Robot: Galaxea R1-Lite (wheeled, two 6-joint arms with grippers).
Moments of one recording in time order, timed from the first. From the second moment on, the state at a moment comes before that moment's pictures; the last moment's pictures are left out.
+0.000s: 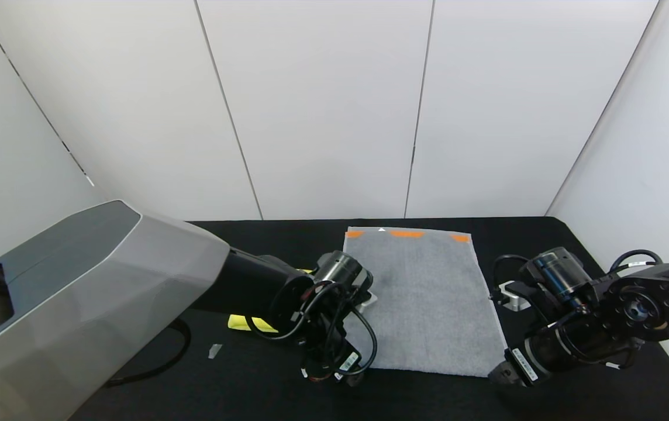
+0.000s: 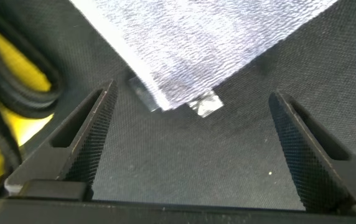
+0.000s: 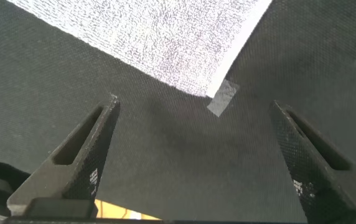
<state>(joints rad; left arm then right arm) -0.66 2.21 -1.38 0.33 0.07 0.14 0.29 1.92 -0.92 0.19 0.02 -0.07</state>
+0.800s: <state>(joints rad) -0.65 2.27 -1.42 0.32 0.07 0.13 0.34 2.02 -0.97 0.19 0.01 -0.06</state>
